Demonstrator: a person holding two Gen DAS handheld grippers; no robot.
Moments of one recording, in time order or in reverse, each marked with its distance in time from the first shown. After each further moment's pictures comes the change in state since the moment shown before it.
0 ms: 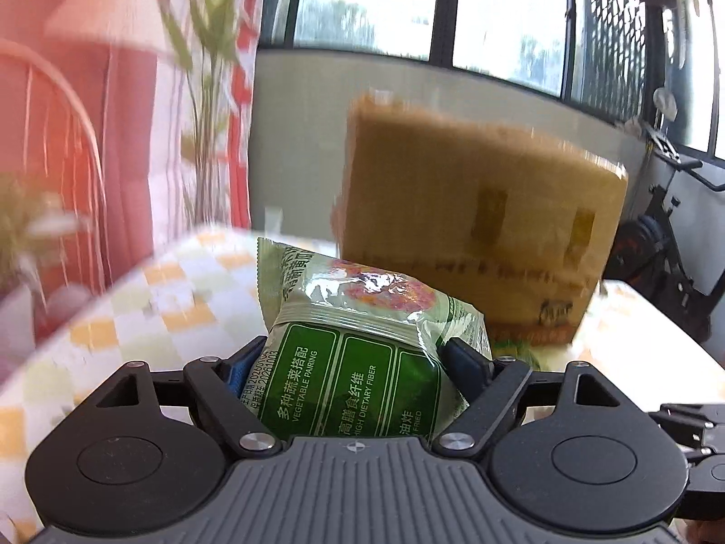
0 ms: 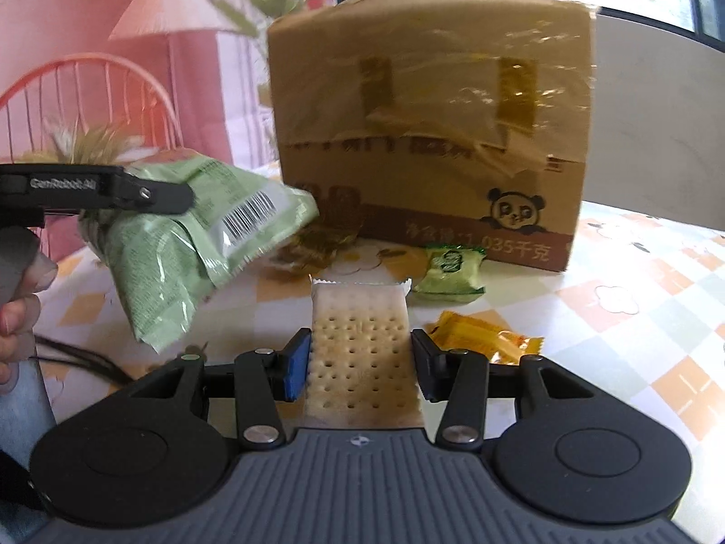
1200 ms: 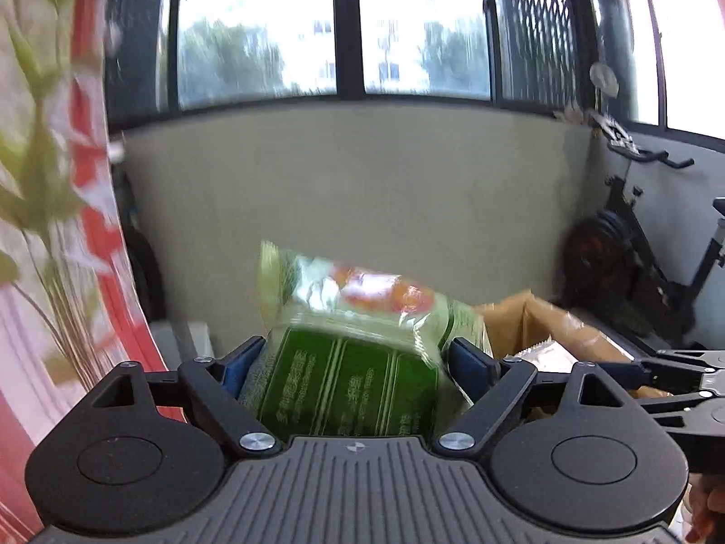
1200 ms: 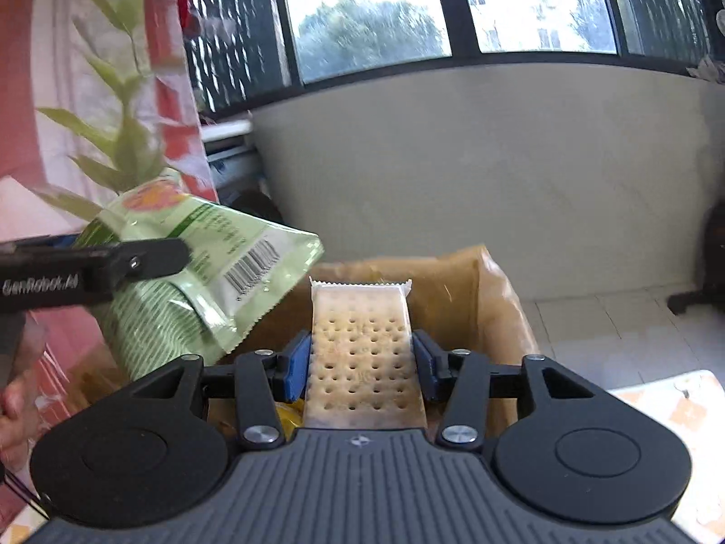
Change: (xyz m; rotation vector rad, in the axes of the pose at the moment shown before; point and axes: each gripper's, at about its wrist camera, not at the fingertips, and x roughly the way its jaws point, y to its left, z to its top) left arm 0.180 -0.071 0.249 0.202 0.022 -0.165; right arm 0.077 -0.095 0.262 0.160 -0.143 -0.187
